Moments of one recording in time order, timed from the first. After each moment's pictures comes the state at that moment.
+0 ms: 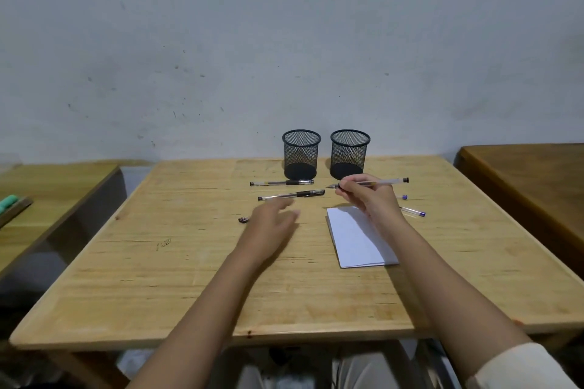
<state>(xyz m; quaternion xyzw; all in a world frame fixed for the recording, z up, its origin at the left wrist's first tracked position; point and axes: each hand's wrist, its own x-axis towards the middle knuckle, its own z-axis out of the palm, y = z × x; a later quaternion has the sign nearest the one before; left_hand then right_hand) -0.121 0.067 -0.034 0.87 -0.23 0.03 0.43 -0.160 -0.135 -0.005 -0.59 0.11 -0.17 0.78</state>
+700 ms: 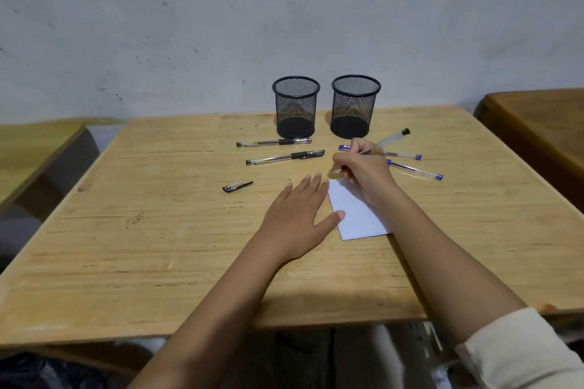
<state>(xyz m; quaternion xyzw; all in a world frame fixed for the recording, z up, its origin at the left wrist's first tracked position) -0.134 0.023 -0.062 0.92 -0.36 -0.06 0.15 -0.124 -0.129 -0.034 -0.64 0.18 -0.15 0.73</state>
